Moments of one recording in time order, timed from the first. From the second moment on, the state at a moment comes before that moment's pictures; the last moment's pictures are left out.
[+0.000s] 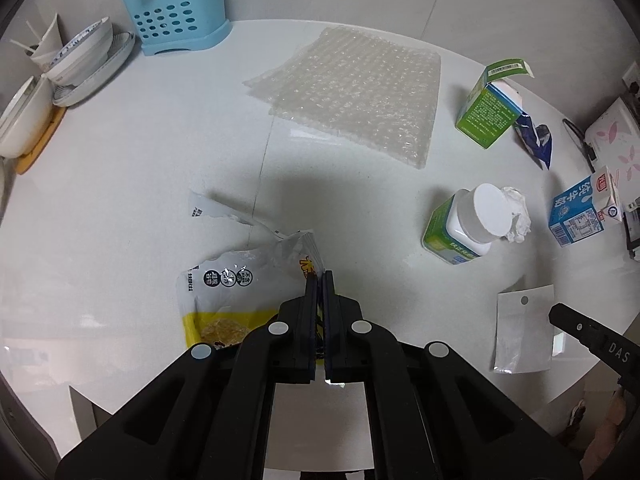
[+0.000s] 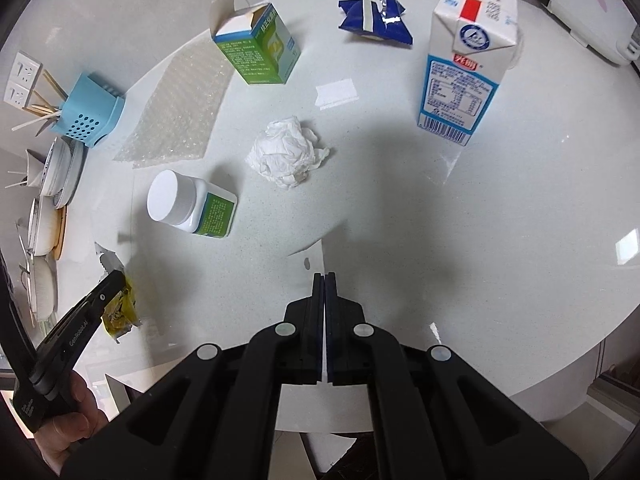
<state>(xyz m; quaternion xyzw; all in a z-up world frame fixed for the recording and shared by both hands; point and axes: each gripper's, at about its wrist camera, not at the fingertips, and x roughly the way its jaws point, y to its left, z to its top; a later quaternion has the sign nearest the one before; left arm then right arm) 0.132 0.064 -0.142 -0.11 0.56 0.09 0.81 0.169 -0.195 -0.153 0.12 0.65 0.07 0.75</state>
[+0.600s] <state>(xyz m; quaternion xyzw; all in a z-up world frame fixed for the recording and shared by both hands) 0.085 0.034 -0.100 -0.11 0.54 0.07 0.83 0.136 -0.211 -0.106 0.09 0.60 0.08 0.79</state>
